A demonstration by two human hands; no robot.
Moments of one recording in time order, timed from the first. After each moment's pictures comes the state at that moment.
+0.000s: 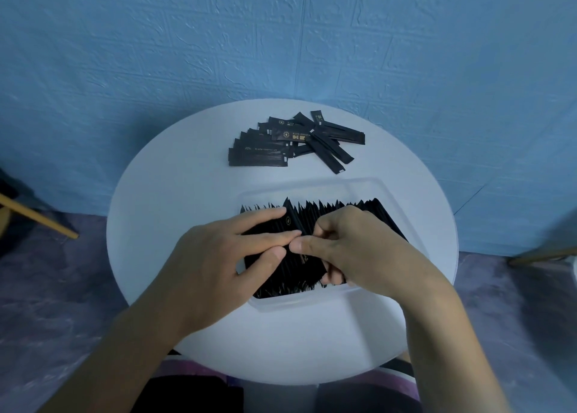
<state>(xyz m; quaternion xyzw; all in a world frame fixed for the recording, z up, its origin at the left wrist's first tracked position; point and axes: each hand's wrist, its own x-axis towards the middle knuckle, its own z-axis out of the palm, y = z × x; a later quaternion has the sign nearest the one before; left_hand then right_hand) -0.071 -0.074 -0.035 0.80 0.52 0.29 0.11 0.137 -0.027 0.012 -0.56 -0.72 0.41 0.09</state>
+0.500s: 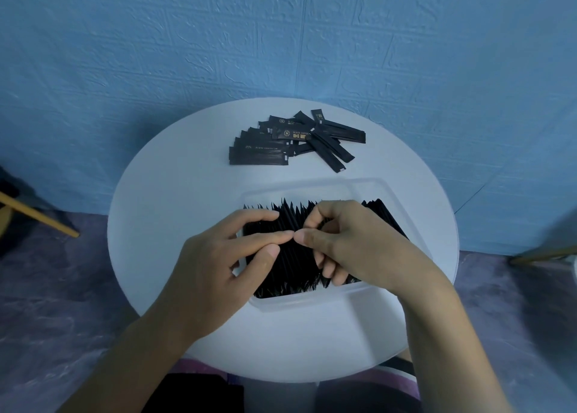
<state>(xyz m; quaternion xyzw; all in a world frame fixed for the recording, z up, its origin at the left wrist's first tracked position) -0.068 -0.080 -0.050 0.76 0.52 0.38 0.11 0.135 -0.024 0.008 -0.54 -0.67 0.48 0.16</state>
